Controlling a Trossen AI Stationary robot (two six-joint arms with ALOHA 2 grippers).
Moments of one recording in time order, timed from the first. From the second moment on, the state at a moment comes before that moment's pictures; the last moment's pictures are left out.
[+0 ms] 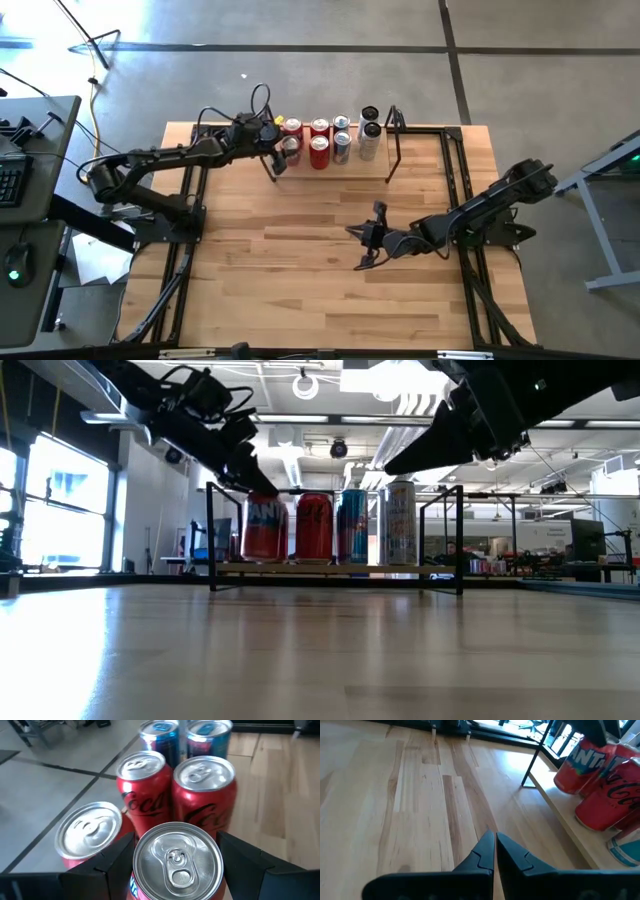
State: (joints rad) left arm 0.59 1.34 0.75 0.13 0.08 0.23; right arm 0.41 1.48 0.67 0.29 0.68 0.07
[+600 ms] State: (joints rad) left arm 0.60 1.34 0.75 0.13 0.09 0.21; right arm 0.39 1.51 0.67 0.32 0.67 0.07
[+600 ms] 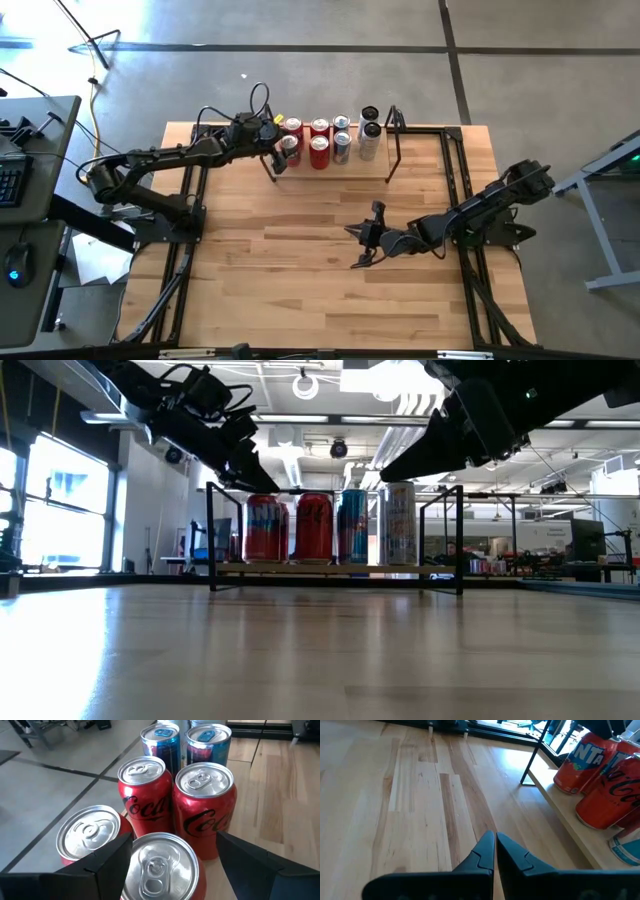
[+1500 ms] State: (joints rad) left arm 0.57 1.21 0.75 0.07 -0.04 0.19; right arm 0.39 1.51 0.67 0.32 0.67 0.07
